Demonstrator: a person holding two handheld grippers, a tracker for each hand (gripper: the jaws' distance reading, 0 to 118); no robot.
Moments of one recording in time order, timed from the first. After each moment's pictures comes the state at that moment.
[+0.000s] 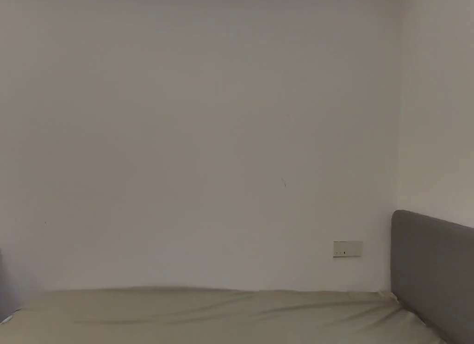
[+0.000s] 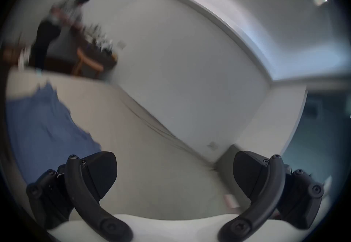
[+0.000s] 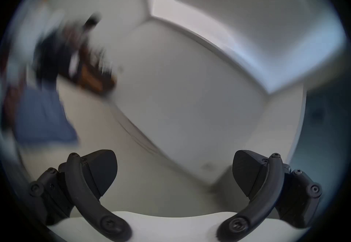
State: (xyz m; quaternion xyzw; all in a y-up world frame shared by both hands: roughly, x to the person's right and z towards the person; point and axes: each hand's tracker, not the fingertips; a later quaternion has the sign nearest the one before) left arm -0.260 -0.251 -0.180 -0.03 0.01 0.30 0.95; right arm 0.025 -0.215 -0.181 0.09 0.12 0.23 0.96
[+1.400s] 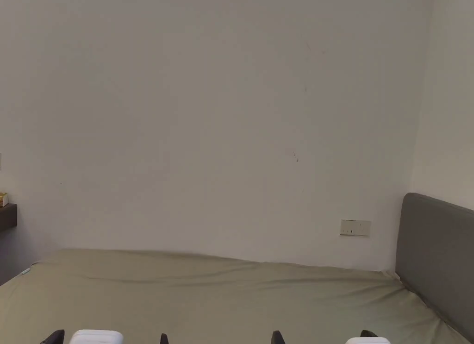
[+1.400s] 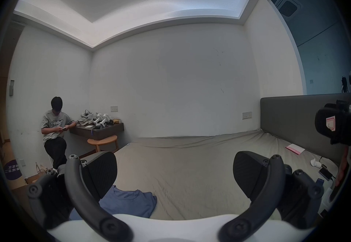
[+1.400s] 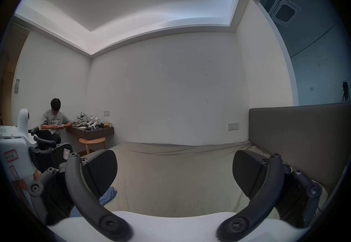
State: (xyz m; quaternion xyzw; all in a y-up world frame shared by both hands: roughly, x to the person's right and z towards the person) left arm -0.189 -0.210 -0.166 0.00 0.07 -0.03 1.00; right arm 0.059 -0.189 -0.167 0.04 0.10 -0.01 0.99
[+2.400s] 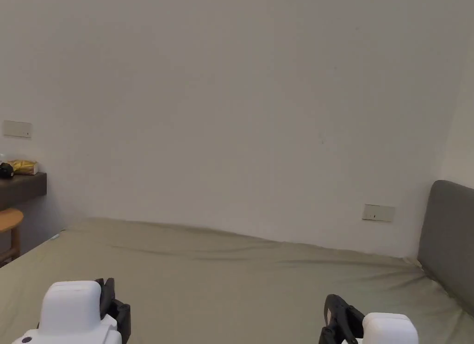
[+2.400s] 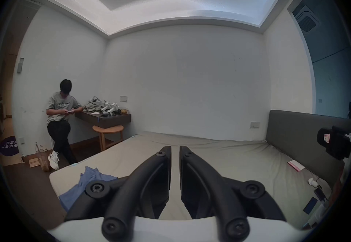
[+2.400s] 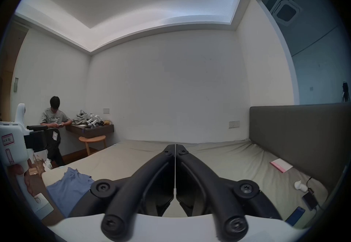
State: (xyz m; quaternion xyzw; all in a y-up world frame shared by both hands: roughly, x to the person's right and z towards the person) left arm -0.248 -0.203 -0.159 0.00 0.11 0.04 0.99; right arm 0.043 -0.199 -0.182 0.03 0.11 -0.02 0.99
